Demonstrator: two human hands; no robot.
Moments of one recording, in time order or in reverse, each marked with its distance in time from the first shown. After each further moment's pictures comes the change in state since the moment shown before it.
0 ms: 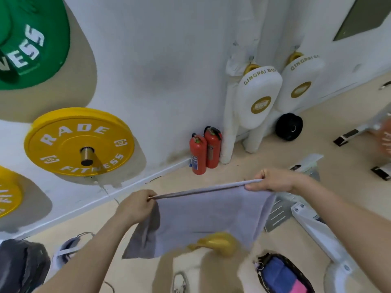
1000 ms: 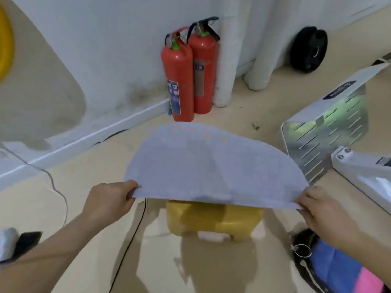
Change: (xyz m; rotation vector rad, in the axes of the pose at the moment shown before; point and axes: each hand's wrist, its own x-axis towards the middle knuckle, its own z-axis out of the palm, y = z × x) left_hand 0.241 -0.211 0.419 0.373 0.289 0.427; right_hand 0.291 0.439 0.292 -0.603 0.752 -0.176
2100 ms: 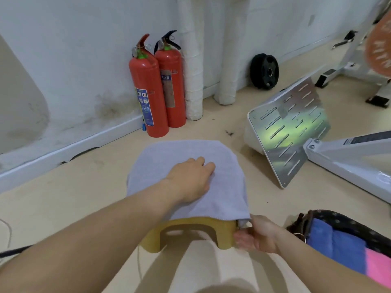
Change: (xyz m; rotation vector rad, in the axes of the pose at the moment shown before) left_hand 0.055 0.225 0.082 0.087 -0.103 0.449; right_hand -0.036 -0.025 0.204 1.644 -0.360 1.200
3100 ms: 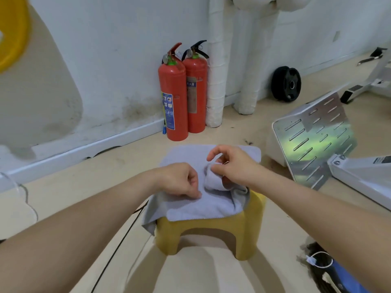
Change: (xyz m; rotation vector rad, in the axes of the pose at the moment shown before) left_hand -0.051 -0.073 -0.020 -0.646 -0.262 -0.246; right_hand -0.100 -0.113 0.161 -0.837 -0.043 -0.973
